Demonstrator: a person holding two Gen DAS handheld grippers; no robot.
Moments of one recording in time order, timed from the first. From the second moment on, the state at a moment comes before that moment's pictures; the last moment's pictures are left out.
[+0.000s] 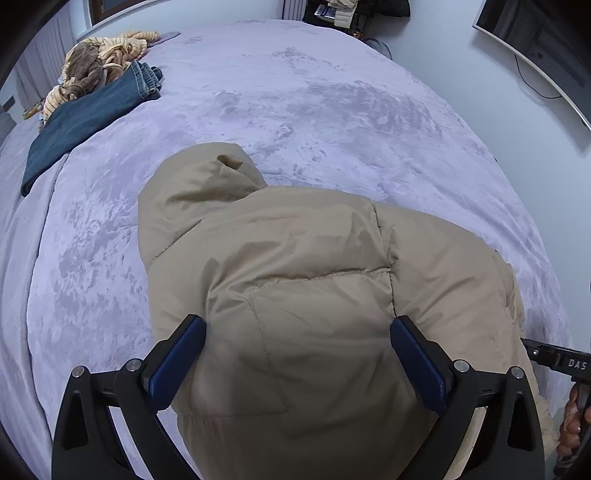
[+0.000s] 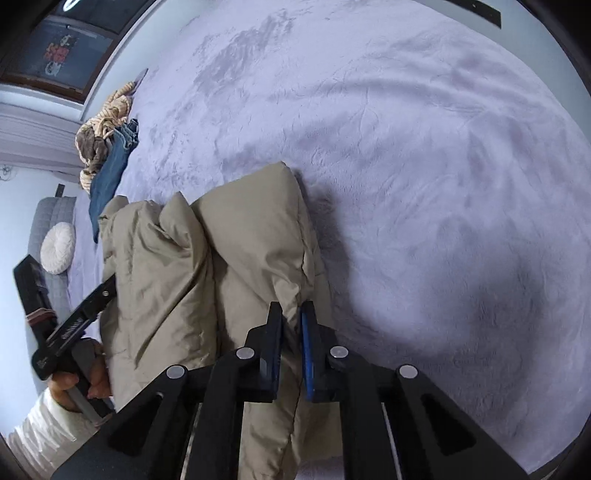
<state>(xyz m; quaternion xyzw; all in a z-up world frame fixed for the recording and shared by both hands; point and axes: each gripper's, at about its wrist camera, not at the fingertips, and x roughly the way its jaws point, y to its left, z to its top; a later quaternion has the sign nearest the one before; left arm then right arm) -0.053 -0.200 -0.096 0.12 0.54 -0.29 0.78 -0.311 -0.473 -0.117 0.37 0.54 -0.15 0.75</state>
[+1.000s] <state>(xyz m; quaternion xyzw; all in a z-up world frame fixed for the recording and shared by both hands) -0.079 -0.148 -0.068 0.11 0.56 -0.25 0.78 -0.335 -0.390 -0.108 0.30 0.61 -0.03 0.73</state>
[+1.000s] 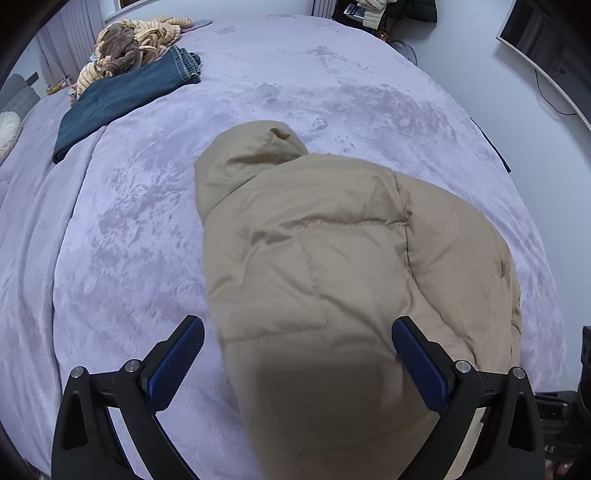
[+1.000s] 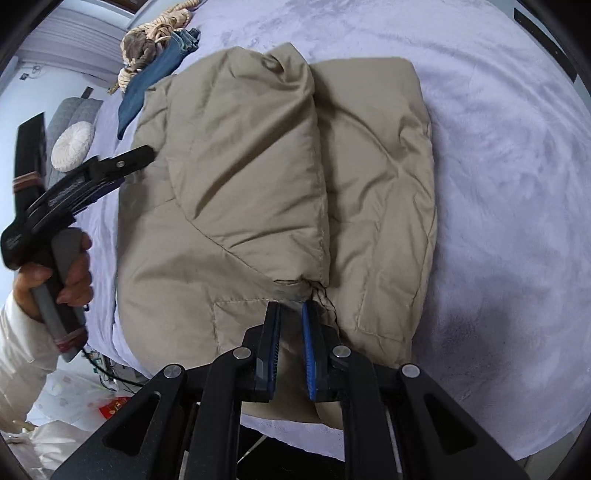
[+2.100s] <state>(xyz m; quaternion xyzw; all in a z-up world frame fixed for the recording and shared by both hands) -0.130 -0.063 -0.078 0.08 0.61 -0.27 0.74 -0.338 -0.347 -0.100 0.31 0.59 -0.15 0.74</state>
